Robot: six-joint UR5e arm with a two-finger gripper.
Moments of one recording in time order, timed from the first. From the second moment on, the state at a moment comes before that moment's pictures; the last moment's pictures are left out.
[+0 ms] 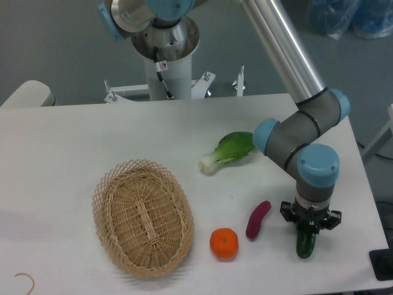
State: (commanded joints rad) arm 2.65 -2.33 -1.33 -0.81 1.63 0.95
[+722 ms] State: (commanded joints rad) arm 2.65 -2.03 -1.32 -1.12 1.62 1.19
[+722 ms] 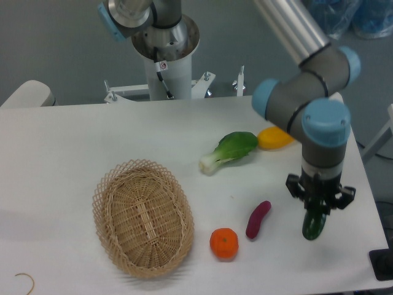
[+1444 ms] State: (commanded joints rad) arm 2.66 -1.94 -1.33 -1.26 1.62 1.36
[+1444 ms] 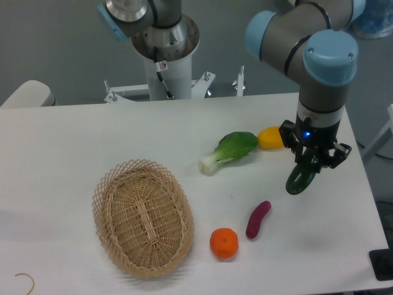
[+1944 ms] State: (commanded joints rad) arm 2.66 -1.94 -1.32 -1.26 1.61 1.36
